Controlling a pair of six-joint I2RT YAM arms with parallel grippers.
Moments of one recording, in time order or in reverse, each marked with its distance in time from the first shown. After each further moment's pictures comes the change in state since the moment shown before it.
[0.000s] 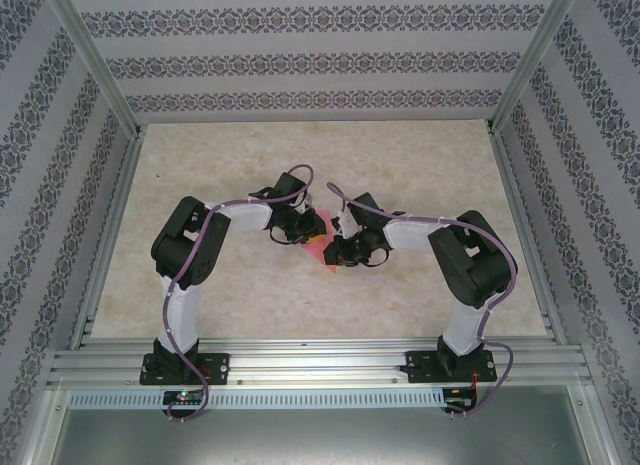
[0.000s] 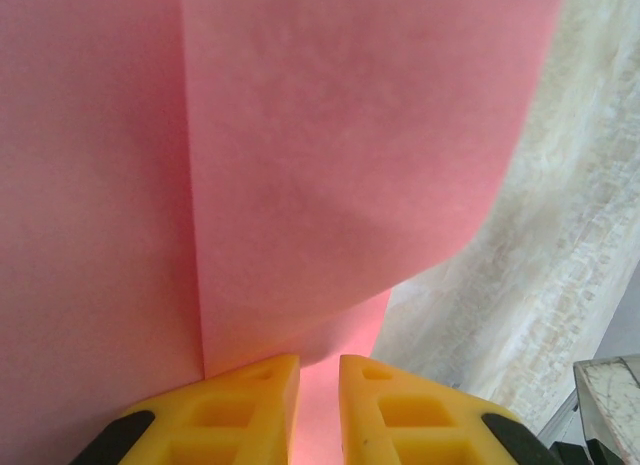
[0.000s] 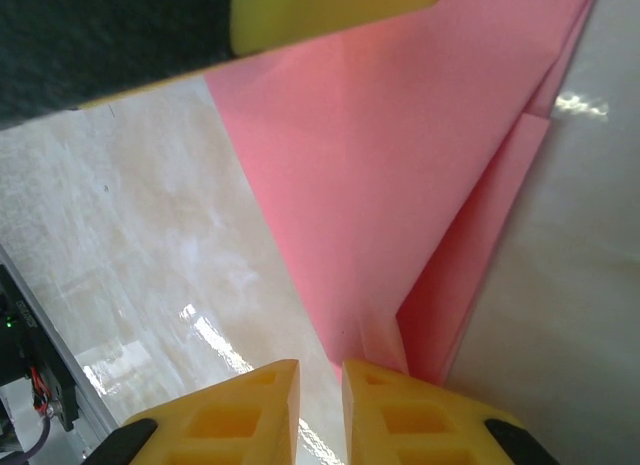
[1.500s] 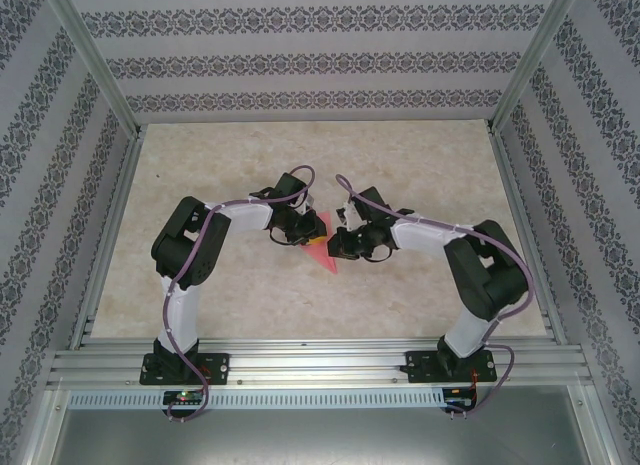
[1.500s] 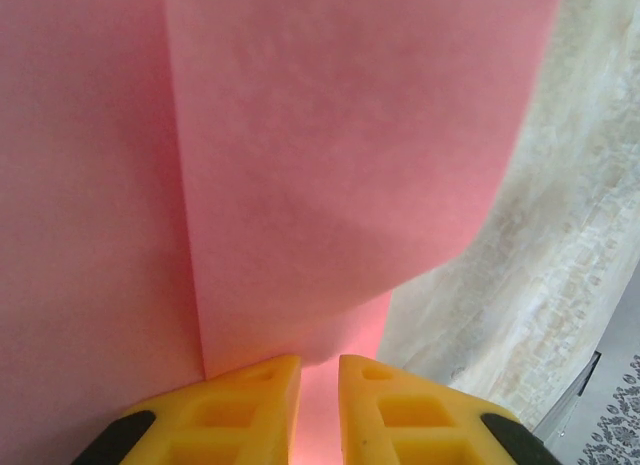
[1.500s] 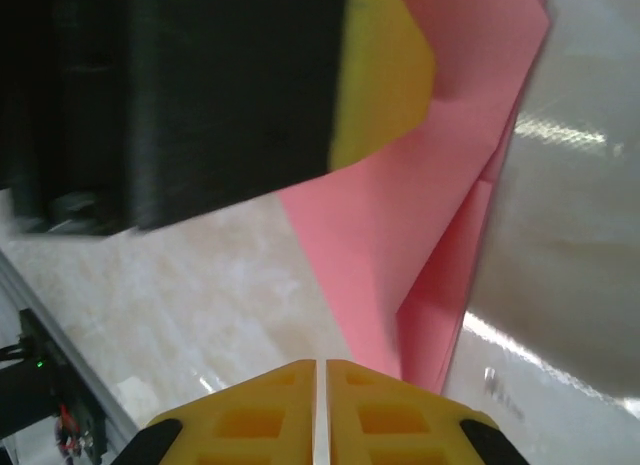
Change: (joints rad) left arm -0.002 0.000 0.005 -0.030 0.016 0.023; right arm 0.001 -0.081 0.012 -0.018 0.069 0.088
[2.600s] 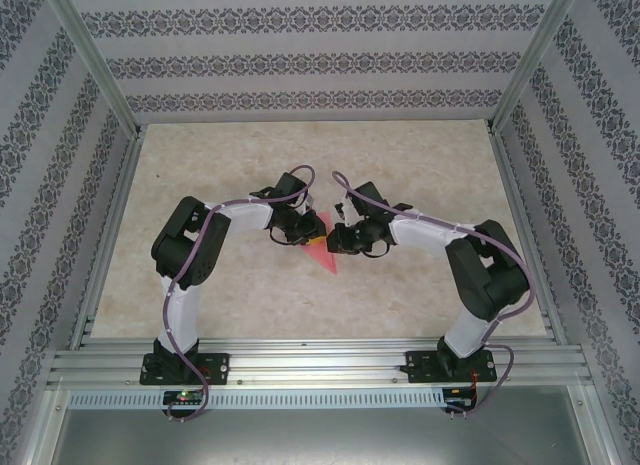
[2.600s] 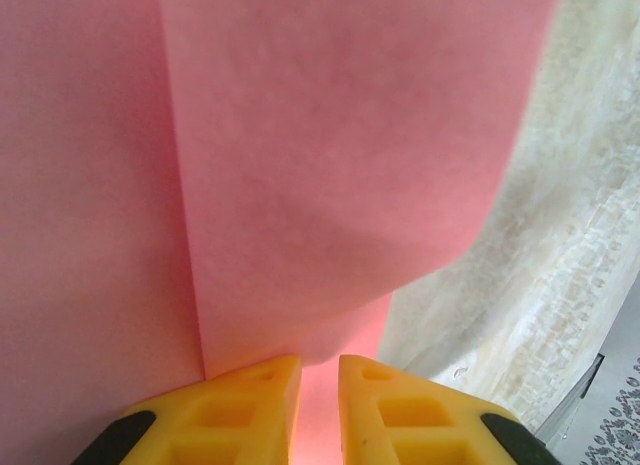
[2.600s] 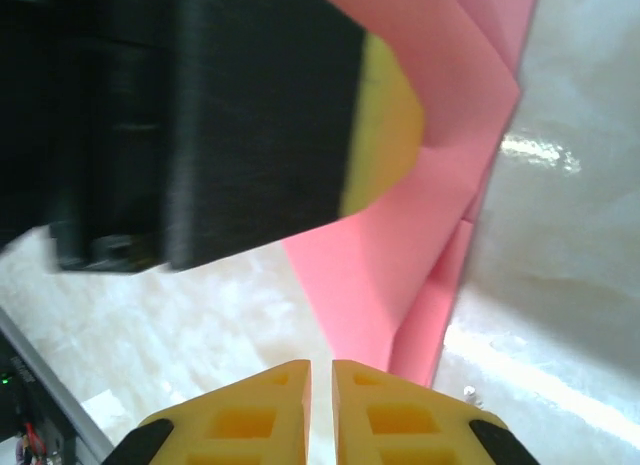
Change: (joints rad) left arm 0.000 0.000 0.005 -0.013 -0.006 0.000; right arm 0.013 -0.040 0.049 -0.074 0.070 -0.046
